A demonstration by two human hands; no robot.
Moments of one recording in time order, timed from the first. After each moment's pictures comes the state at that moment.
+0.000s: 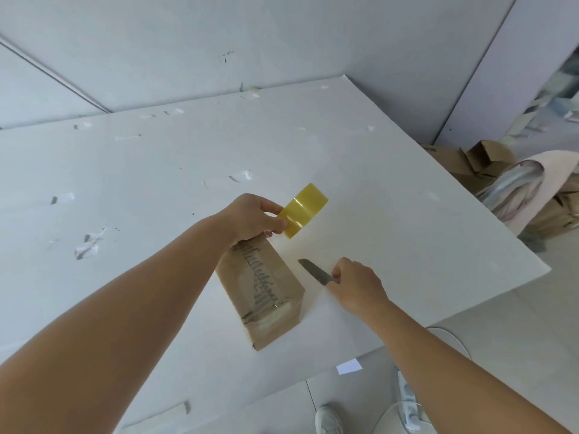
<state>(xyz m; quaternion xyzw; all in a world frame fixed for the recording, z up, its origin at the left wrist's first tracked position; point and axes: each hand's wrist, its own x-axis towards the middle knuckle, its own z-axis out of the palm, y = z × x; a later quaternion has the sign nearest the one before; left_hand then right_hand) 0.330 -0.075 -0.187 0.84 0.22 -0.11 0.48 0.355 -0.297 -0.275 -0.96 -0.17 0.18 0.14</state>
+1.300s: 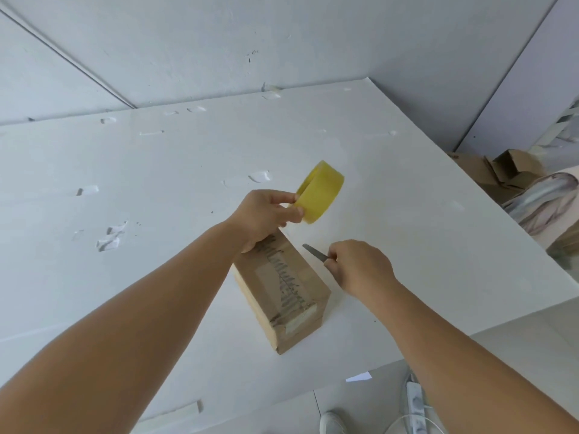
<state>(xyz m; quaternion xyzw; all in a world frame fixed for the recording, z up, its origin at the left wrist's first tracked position) 0.324 -0.068 -0.191 0.77 0.22 -0.02 0.60 0.365 -0.257 -0.232 -0.95 -0.28 0.10 0.07</state>
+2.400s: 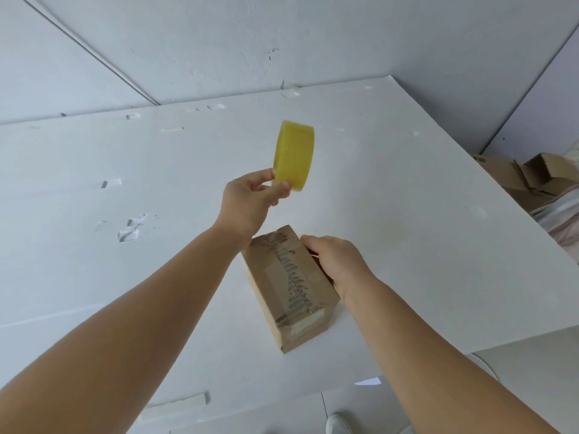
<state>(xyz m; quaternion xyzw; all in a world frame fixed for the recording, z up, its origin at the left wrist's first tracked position) 0.300 -0.063 -0.174 0.69 0.27 0.19 0.64 0.340 -0.214 -0.217 -0.68 0.00 0.39 0.63</state>
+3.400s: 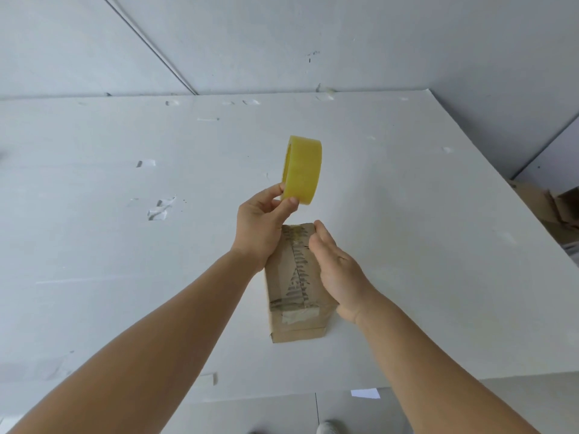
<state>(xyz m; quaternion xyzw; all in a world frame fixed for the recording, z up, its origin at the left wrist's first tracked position) 0.268 -0.072 -0.200 0.62 0.28 0.29 0.67 0.313 -0.208 -0.214 -0.67 -0.19 0.41 0.59</state>
